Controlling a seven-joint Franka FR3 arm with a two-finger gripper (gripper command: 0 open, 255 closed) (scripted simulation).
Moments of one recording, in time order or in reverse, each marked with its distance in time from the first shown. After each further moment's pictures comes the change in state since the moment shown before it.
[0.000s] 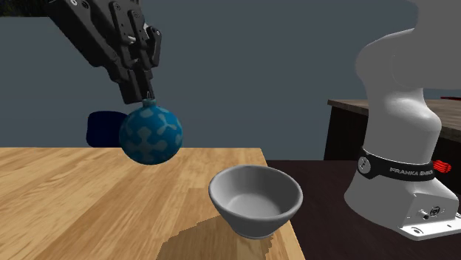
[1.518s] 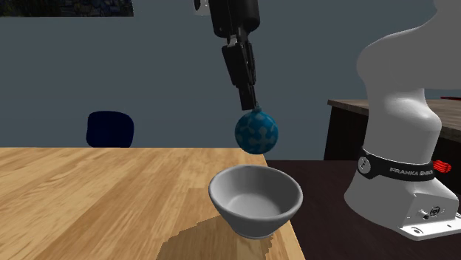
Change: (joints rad) arm -0.042 -0.485 -0.093 -0.528 0.009 0.030 -0.157
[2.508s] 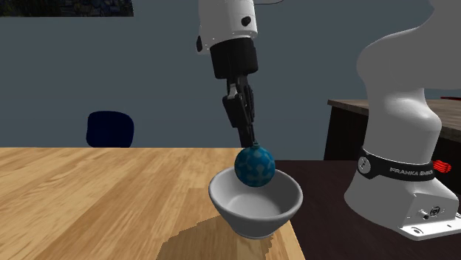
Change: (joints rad) arm 0.002 0.098 0.008 -0.111 0.010 0.209 -0.013
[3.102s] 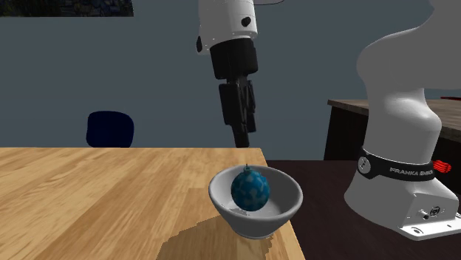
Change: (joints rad) arm 0.000 0.001 0.000 -0.001 0.000 0.003 0.000
